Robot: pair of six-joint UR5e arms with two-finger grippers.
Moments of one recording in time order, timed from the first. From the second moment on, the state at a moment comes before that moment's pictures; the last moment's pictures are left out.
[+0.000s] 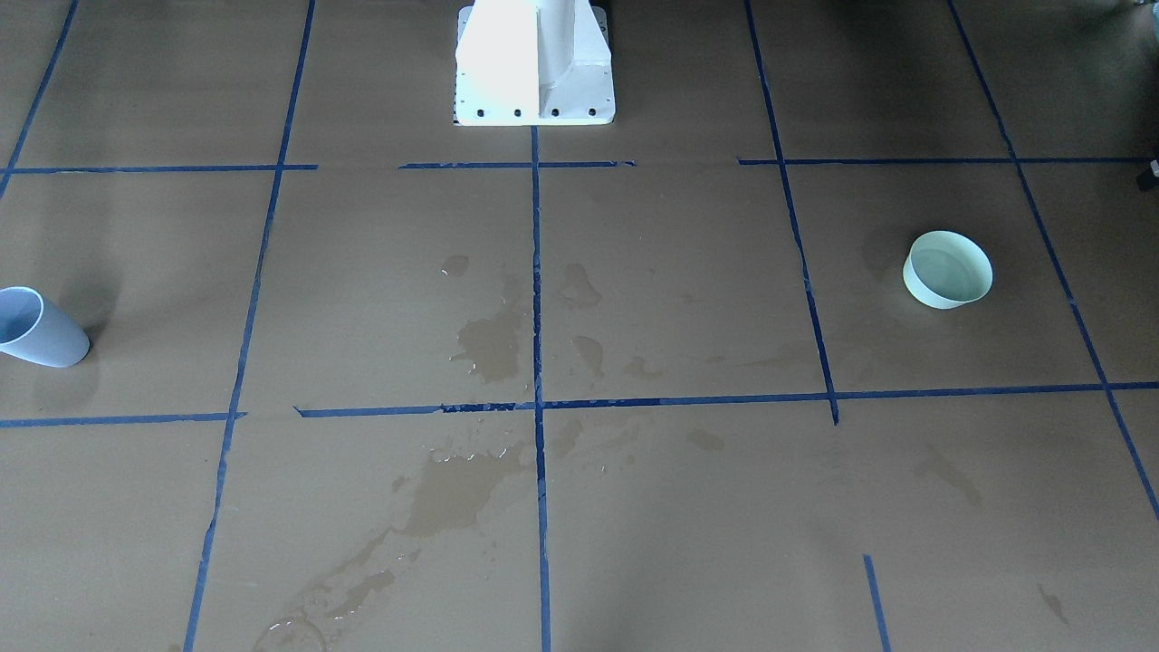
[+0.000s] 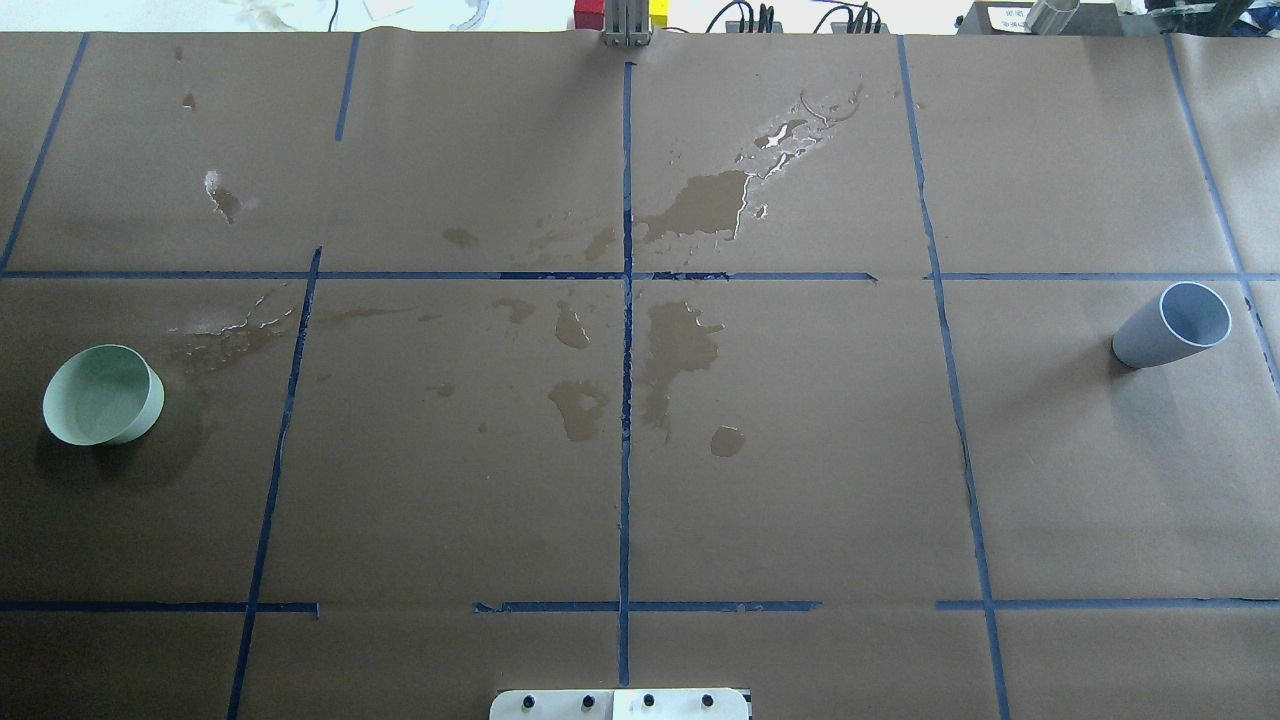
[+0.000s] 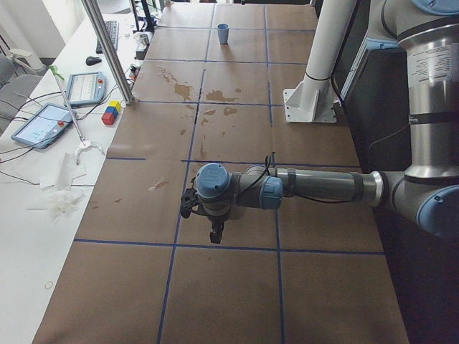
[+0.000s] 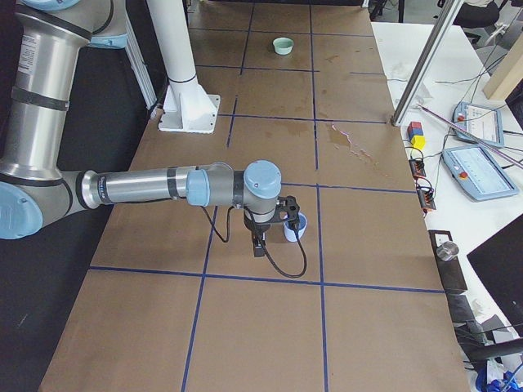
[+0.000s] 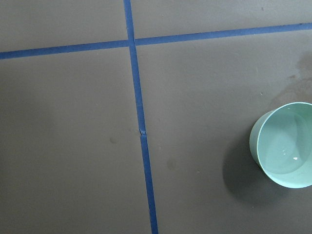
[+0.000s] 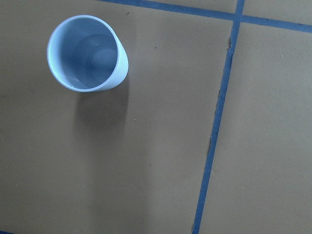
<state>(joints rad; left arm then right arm) -1.51 -1.41 -1.76 -1.60 -2.45 0.04 1.47 -1.83 1.95 -1.66 2.39 -0.07</state>
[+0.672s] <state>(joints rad) -1.51 -1.42 -1.75 -1.60 -2.42 0.04 1.47 -1.82 1.96 -1.61 2.39 -0.07</state>
